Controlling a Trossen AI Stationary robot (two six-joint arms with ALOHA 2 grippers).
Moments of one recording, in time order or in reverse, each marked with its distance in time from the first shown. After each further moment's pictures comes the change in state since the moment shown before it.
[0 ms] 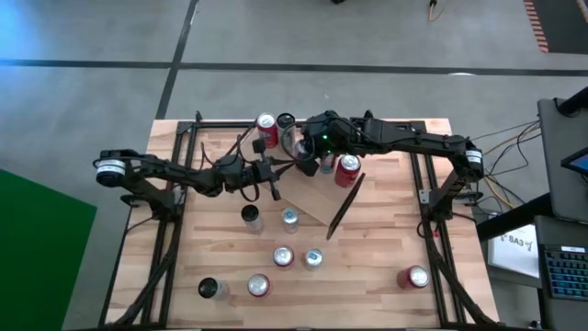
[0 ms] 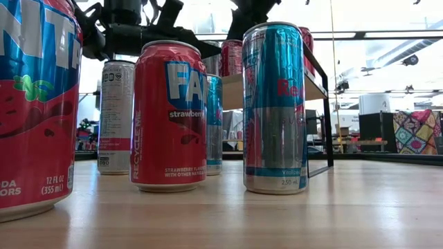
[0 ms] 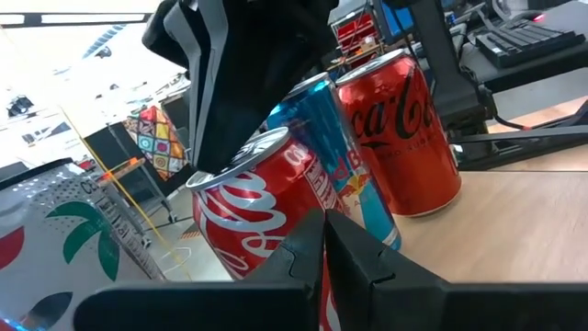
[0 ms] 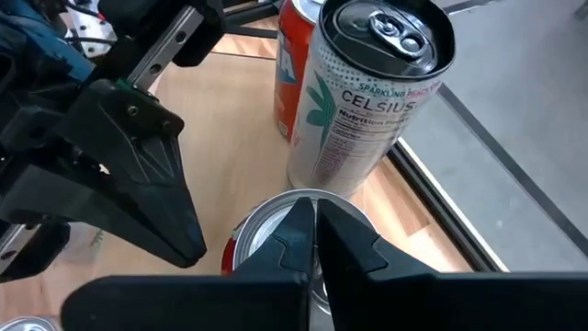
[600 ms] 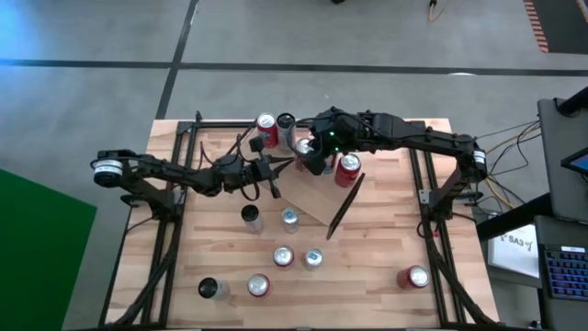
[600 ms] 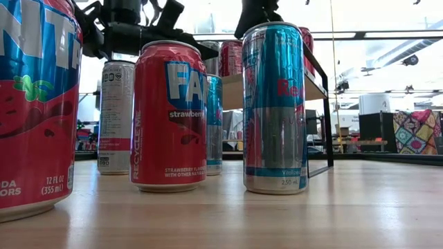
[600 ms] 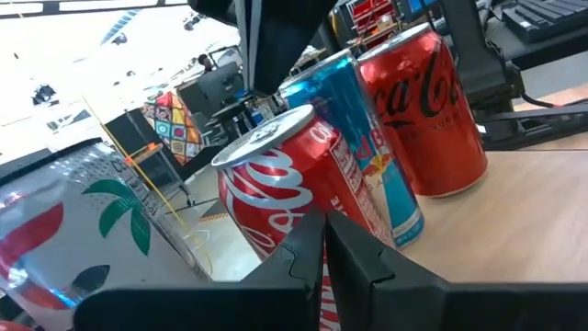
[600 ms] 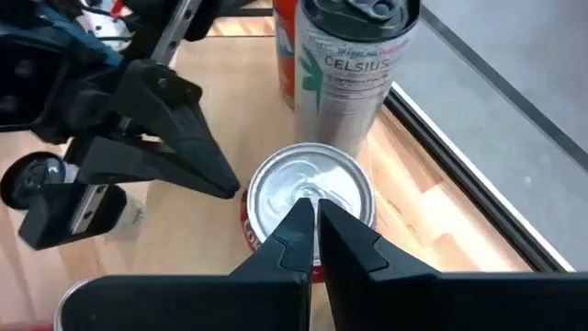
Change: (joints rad) left arm 0.000 -0.023 0.000 -0.047 -0.064 0.018; right arm 0.010 -0.027 0.080 -0.173 -0.052 0.138
